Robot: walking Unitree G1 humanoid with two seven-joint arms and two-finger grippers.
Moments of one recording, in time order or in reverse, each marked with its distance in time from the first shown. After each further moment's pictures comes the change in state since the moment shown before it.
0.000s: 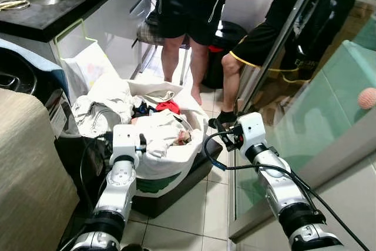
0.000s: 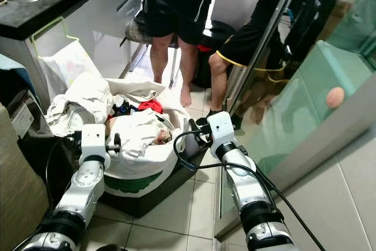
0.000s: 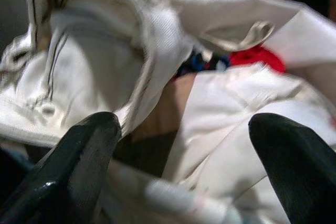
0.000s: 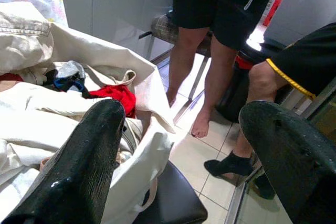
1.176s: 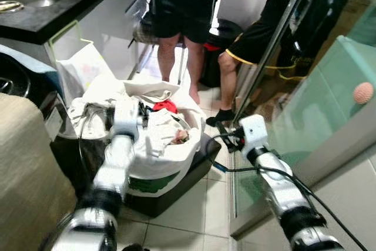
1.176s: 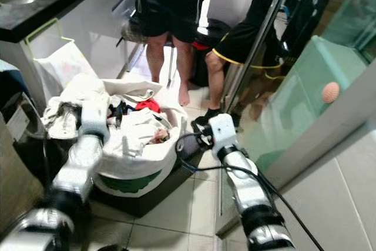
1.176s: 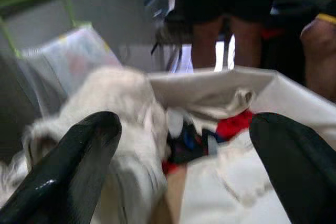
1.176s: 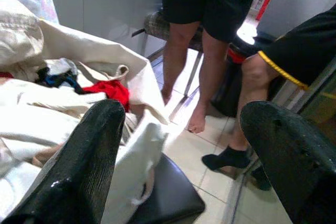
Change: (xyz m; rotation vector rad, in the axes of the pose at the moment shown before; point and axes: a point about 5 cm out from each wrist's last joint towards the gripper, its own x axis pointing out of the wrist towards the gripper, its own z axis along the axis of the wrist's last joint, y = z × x) left arm 0.026 0.001 0.064 0.093 -0.182 -0.062; right arm 0.000 0.004 -0.002 0.014 0.002 -0.019
